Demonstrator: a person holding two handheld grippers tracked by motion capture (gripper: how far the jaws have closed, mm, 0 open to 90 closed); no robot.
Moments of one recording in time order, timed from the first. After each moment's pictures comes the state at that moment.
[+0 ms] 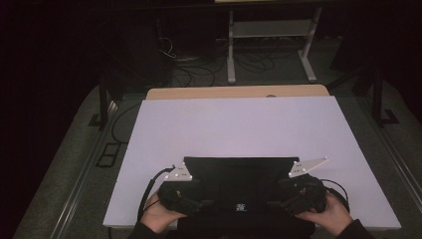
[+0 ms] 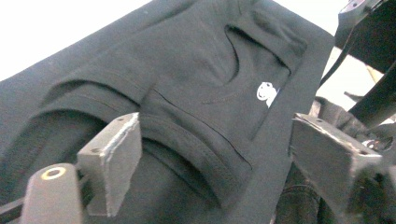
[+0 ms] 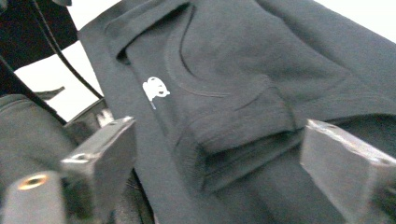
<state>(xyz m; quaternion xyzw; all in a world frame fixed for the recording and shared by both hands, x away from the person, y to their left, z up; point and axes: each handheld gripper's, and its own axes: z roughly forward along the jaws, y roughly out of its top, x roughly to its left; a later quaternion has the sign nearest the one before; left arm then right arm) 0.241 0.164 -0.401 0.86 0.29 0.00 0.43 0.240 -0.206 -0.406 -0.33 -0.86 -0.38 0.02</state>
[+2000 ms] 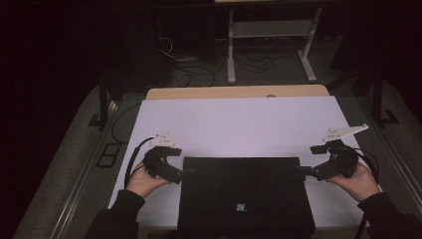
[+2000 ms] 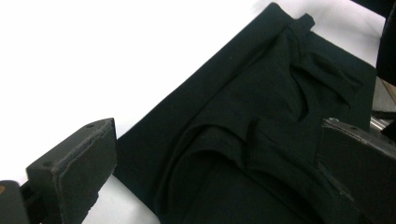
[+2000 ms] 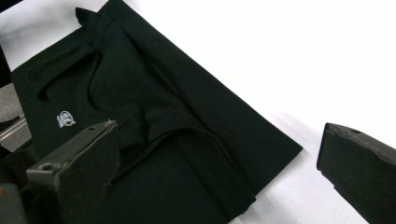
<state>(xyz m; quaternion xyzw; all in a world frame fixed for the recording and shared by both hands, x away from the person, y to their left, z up) 0.316 0.205 -0.383 0.85 0.30 0.02 0.43 0.299 -0.286 -0.371 -0.37 -0.84 -0.39 -0.04</state>
